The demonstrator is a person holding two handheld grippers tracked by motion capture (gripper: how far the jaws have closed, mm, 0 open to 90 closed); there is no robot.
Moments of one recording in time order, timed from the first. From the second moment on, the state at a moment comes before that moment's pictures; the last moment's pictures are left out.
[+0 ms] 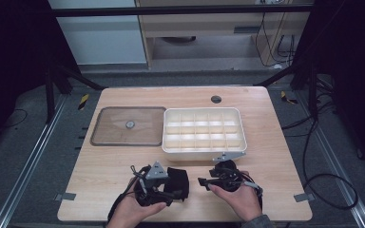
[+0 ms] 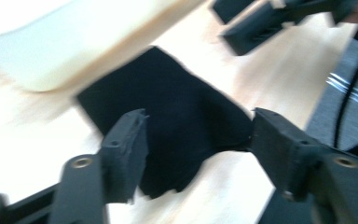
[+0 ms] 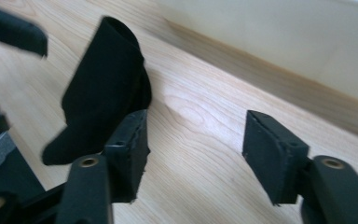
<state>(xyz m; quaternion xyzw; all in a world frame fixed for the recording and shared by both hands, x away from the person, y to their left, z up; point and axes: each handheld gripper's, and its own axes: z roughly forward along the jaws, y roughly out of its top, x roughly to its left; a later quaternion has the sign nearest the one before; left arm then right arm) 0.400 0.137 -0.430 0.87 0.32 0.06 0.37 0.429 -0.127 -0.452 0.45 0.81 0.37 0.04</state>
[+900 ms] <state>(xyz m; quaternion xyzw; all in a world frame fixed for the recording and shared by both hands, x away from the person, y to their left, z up) 0.427 0.272 -0.472 0.81 0.46 0.18 0.33 0.449 -0.056 -0.468 0.44 0.81 0.38 0.01</state>
